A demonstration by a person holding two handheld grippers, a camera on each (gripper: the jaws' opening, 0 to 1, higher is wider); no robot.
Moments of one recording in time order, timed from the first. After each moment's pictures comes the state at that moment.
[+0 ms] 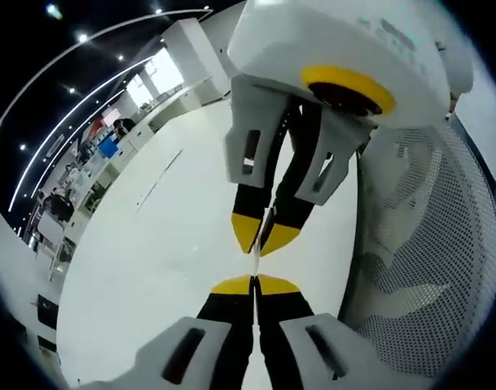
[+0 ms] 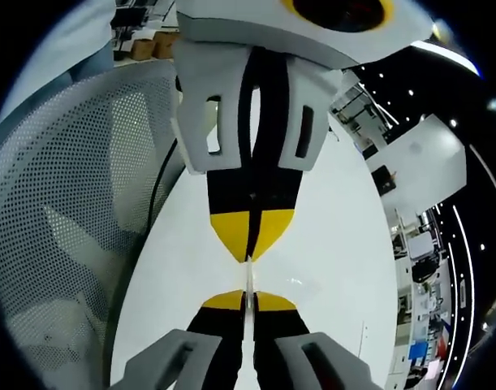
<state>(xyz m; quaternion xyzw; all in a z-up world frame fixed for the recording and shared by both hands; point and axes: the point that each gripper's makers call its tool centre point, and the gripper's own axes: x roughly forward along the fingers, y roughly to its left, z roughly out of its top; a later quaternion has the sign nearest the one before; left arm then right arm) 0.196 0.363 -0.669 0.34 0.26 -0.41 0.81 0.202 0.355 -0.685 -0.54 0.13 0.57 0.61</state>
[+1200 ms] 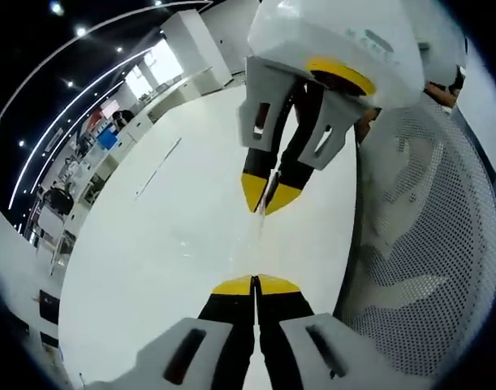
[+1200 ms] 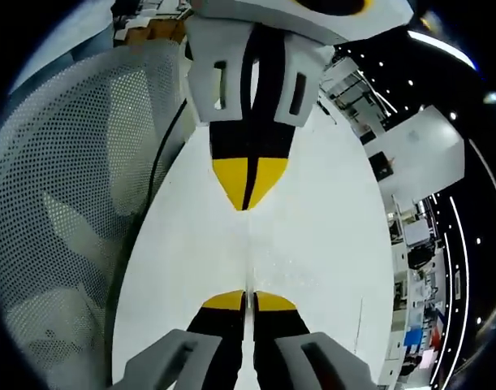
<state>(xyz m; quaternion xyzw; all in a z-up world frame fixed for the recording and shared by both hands) 0.189 0.381 -0.678 0.35 0.29 -0.40 0.80 0.214 0.317 -0.692 -0.56 0.16 0.53 0.62</state>
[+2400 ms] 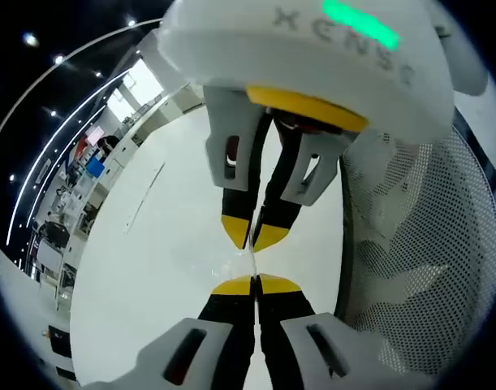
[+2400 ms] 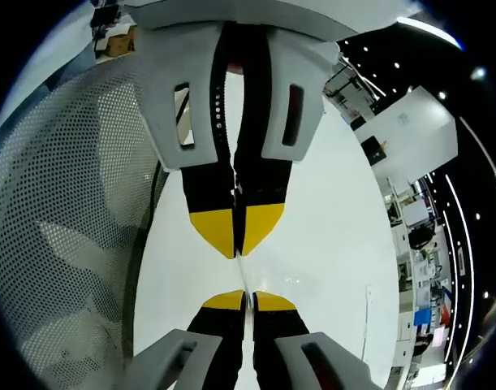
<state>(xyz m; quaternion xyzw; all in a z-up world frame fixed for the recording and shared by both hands) 0.184 0.336 -0.670 0.40 0.25 -0.46 0.75 0.196 0.323 -0.692 -0.53 0.19 0.50 0.66</state>
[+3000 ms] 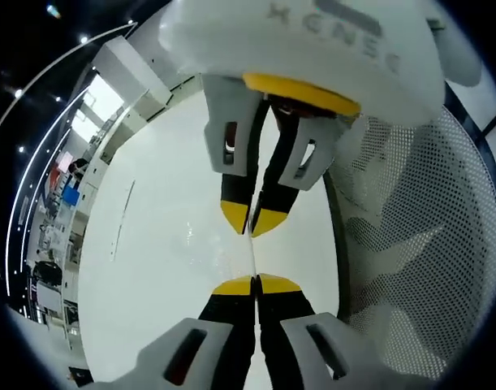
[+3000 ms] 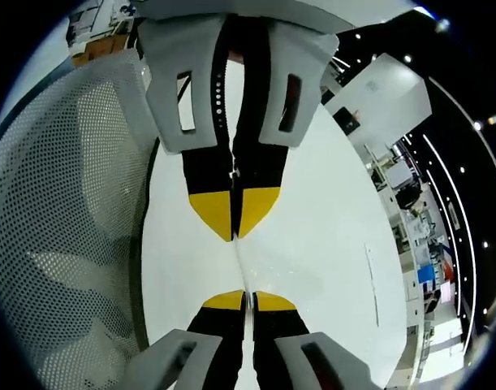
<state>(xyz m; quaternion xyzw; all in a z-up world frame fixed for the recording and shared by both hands) 0.187 0.305 -0.680 0.45 0.24 -0.50 0.70 0.198 0.278 -0.699 -0.49 0.23 0.46 0.71</state>
